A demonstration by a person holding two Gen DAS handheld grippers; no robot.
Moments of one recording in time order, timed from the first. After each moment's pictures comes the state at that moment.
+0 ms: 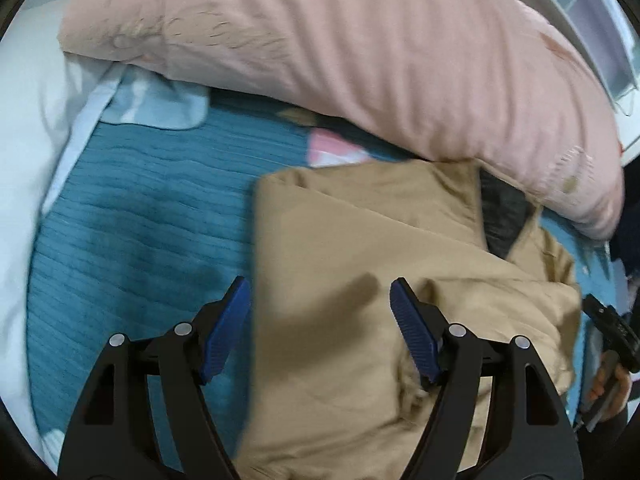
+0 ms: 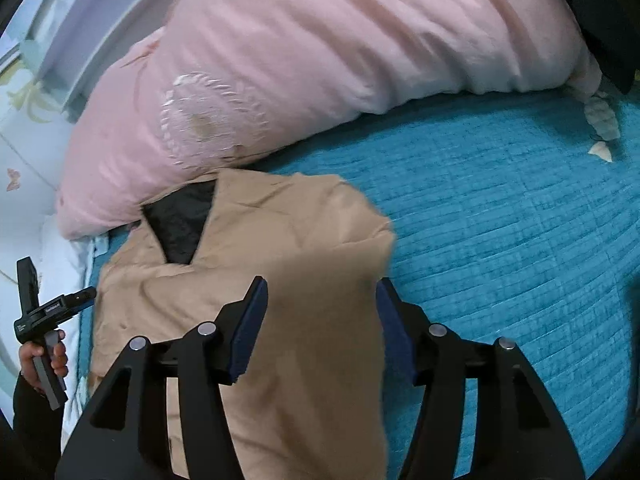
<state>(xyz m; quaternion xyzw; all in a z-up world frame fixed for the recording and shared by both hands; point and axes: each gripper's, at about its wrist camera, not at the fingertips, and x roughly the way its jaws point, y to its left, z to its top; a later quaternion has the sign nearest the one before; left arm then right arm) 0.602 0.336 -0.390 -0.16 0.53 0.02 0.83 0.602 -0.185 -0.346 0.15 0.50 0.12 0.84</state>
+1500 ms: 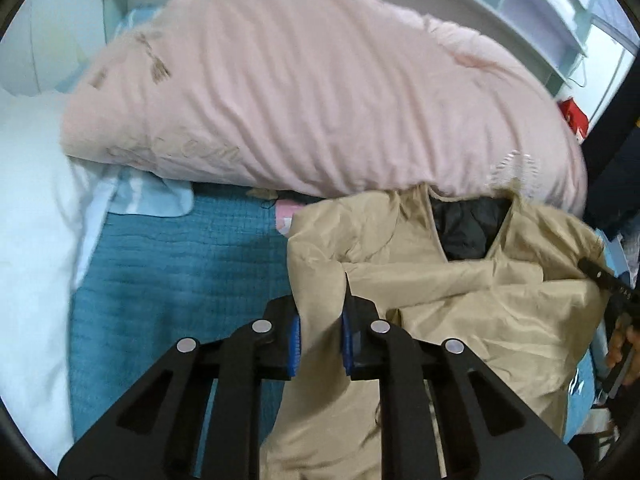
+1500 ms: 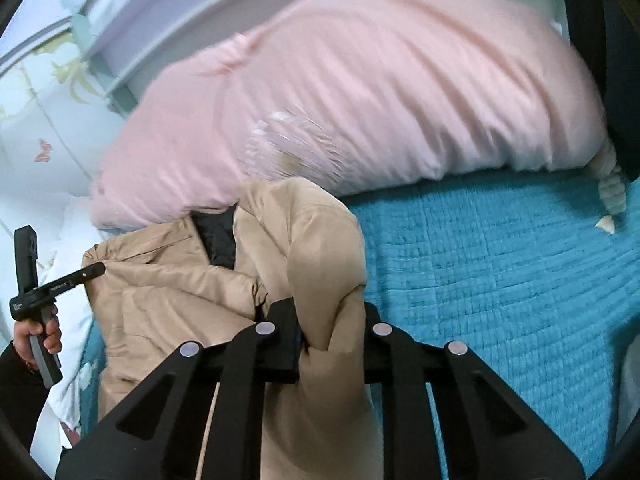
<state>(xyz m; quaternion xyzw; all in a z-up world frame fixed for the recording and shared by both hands) 0.583 0.328 -0.294 -0.08 0.44 -0.03 0.89 0.564 -0.151 -0.279 0.10 0.42 0.18 0.88</state>
